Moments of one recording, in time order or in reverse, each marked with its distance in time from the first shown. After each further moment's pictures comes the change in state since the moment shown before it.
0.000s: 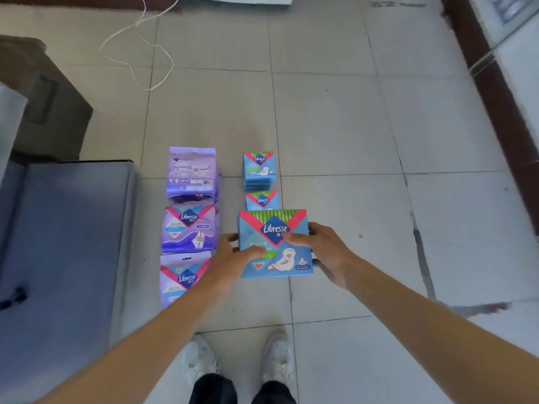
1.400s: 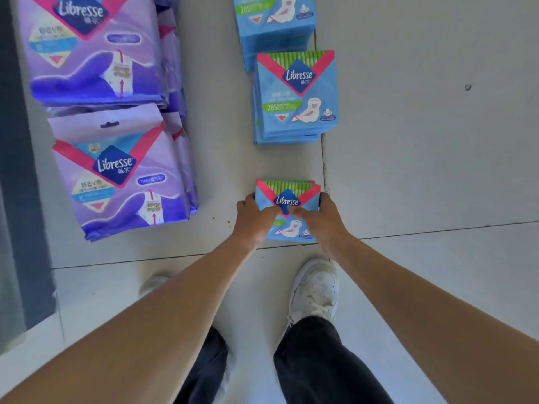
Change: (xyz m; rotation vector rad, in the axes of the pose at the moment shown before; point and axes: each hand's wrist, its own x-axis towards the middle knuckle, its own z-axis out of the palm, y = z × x) left_hand 0.273 -0.370 0.012 0.436 0.054 -0.211; right_hand 0.257 0.398 0.020 -0.022 0.224 0.135
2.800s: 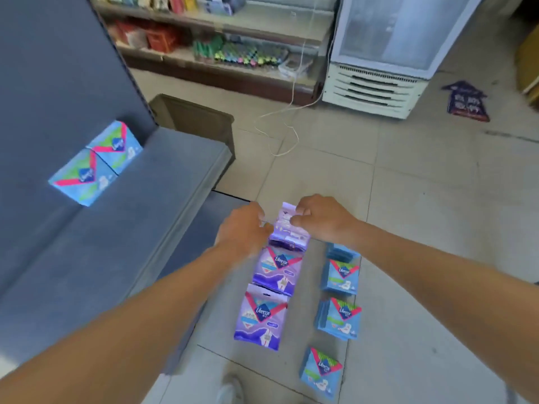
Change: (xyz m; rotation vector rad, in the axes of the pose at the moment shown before) left_hand -0.468 0.271 -0.398 0.268 0.680 0.491; right_hand -0.452 -0.540 0.101 -1.218 -0.233 -0.944
